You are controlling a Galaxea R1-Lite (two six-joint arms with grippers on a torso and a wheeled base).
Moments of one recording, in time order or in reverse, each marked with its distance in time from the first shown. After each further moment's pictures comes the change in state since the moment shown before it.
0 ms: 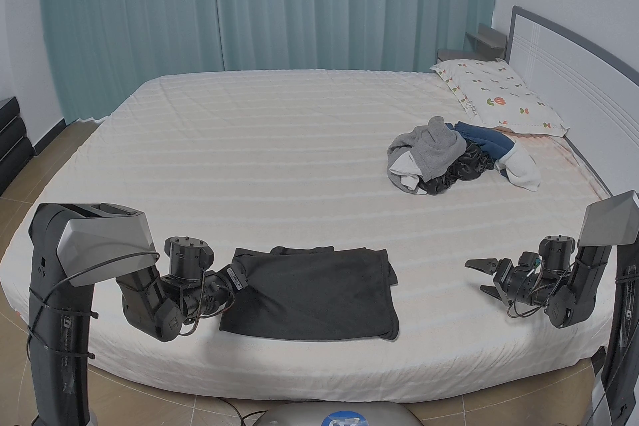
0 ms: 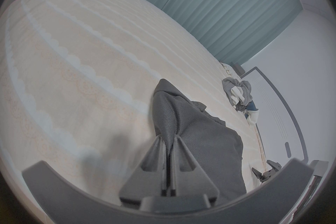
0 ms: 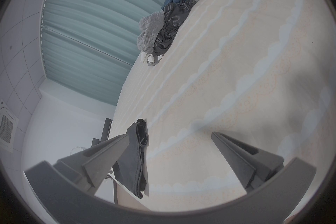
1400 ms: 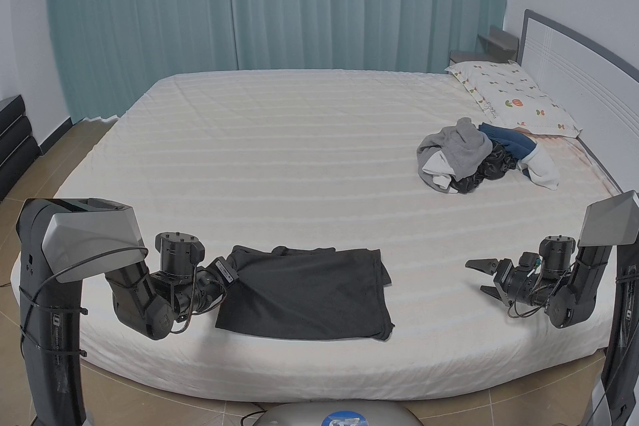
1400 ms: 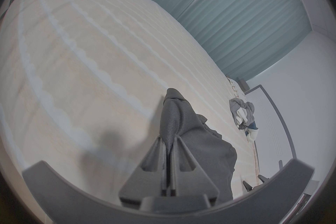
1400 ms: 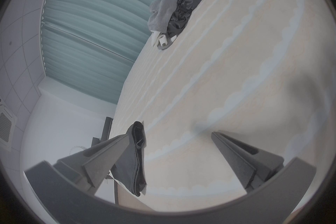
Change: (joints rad) left arm 0.021 -0.053 0.044 -0.004 0.034 -0.108; right arm 0.000 0.000 0.002 0.000 0.001 0.000
